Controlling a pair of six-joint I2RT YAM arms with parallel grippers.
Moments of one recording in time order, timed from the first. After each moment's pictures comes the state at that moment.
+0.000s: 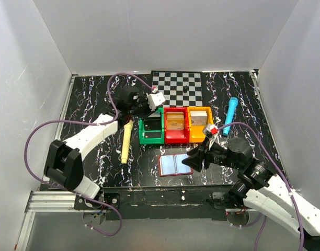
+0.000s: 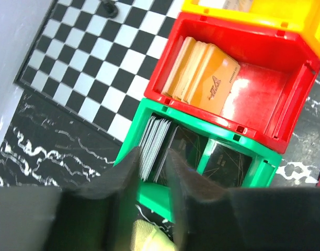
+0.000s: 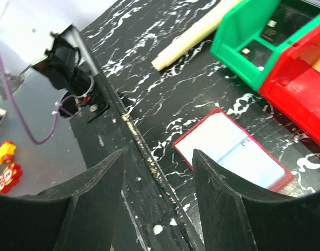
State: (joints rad) left arm -0.51 1.53 1.15 -0.17 0.38 0.66; right arm 0.82 0.51 0.54 -0.28 -0.41 0.34
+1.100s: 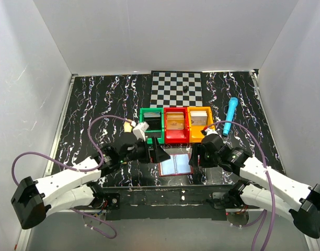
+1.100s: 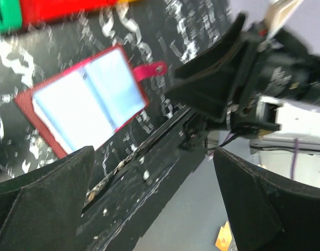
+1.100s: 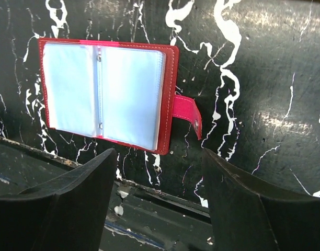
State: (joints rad) left arm -0.86 0.96 0.61 -0.08 0.21 -0.85; right arm 0.81 0.87 0.57 -0.62 0.06 0.68
